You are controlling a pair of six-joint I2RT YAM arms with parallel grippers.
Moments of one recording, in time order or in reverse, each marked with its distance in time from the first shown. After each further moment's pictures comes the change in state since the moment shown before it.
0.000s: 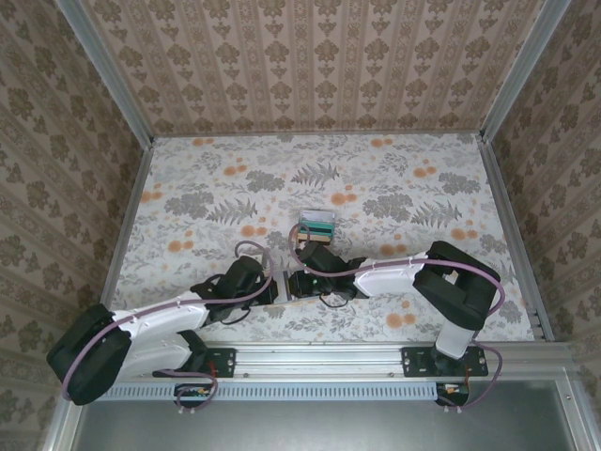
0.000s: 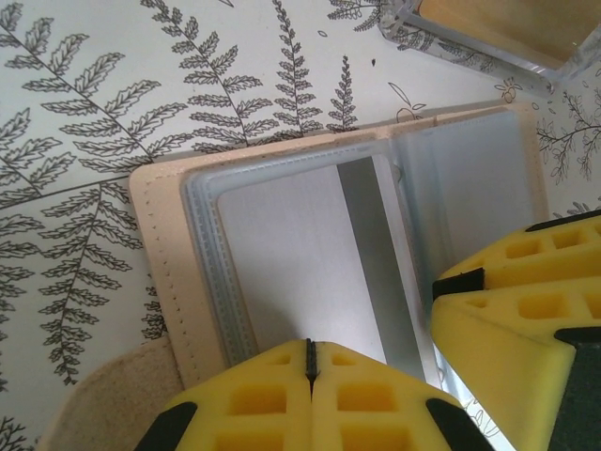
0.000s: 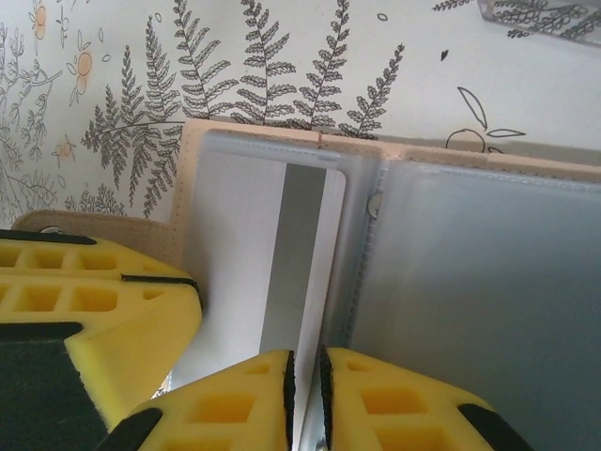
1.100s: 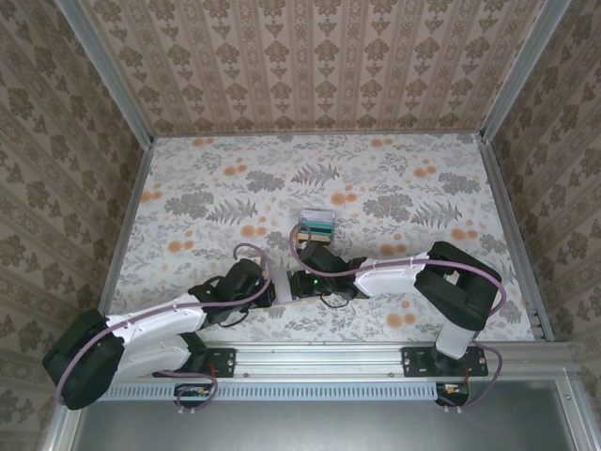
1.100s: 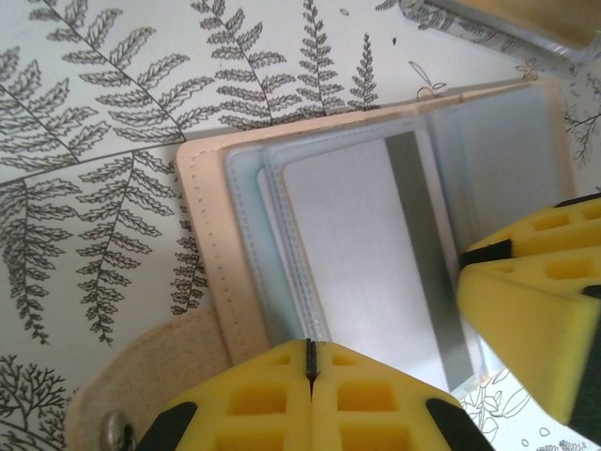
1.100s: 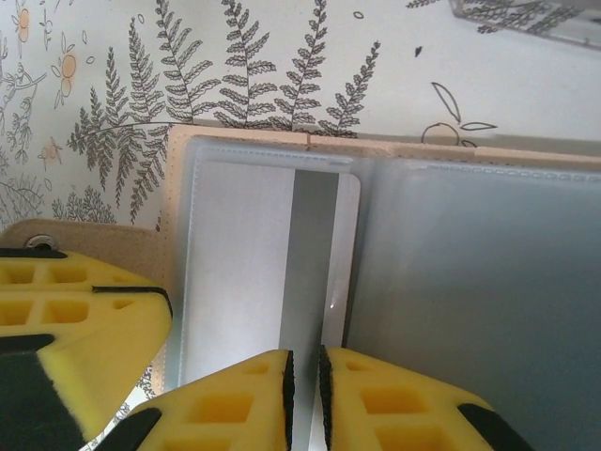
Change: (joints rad) left arm -0.024 -0.044 0.000 -0.078 -0.037 -0.007; right arm 0.000 -0.013 0.000 -0.032 0.020 0.006
